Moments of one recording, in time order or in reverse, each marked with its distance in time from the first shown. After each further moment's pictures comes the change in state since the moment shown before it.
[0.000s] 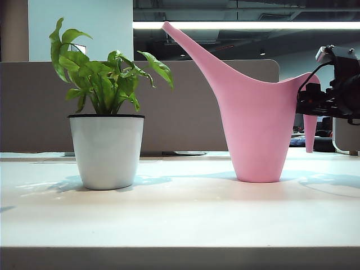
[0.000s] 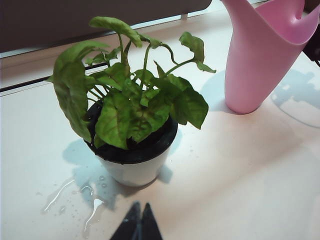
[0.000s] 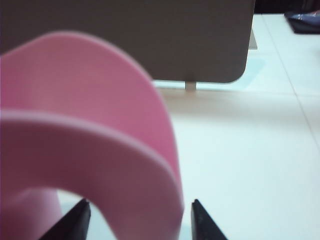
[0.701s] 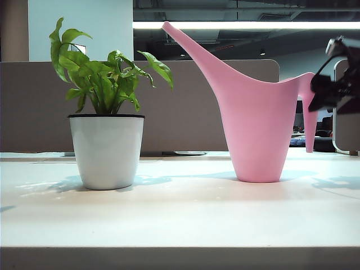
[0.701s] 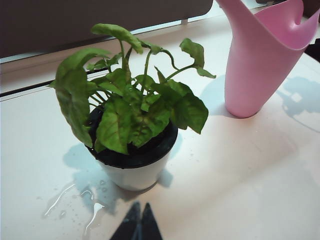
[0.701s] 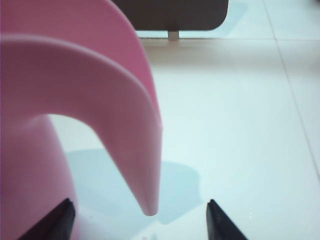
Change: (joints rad) left arm 0.000 -0.001 0.000 0.014 0.000 0.000; right arm -0.014 -0.211 -0.042 -0.349 0.055 -0.017
